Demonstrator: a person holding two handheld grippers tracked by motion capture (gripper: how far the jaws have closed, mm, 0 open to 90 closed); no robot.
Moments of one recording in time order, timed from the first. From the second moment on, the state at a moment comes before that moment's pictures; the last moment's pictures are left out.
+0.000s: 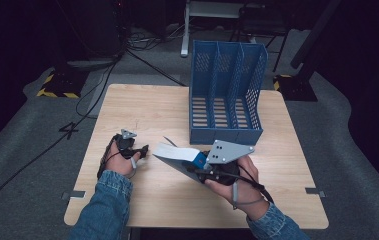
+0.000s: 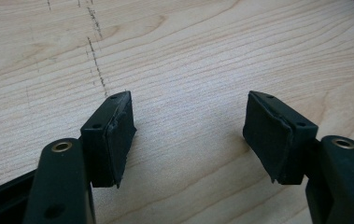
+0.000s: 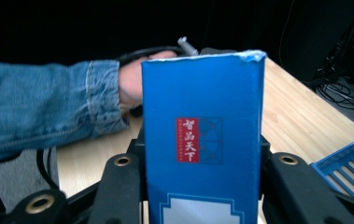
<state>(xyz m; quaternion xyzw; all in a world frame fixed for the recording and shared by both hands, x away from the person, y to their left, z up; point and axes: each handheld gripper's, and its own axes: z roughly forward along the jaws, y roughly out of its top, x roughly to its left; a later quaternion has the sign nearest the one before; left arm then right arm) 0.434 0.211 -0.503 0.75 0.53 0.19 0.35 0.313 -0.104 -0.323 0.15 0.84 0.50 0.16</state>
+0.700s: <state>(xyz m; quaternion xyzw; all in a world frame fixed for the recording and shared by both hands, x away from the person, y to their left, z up) 0.436 0.210 -0.503 0.76 0.52 0.20 0.34 0.363 -0.122 -0.303 0.21 0.78 0.58 0.10</state>
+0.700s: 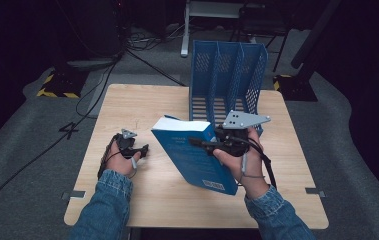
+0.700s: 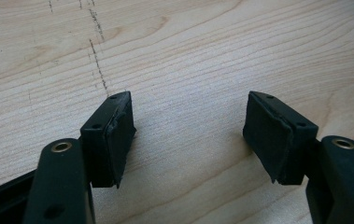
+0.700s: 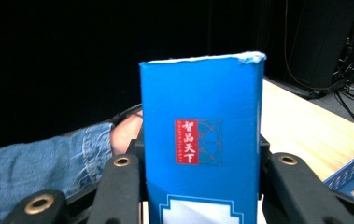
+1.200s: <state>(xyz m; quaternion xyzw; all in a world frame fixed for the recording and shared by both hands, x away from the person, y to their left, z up) 0.441 0.204 -0.504 0.76 0.52 0.21 0.33 0.396 -0.131 -0.273 0.25 0.75 0.59 0.13</state>
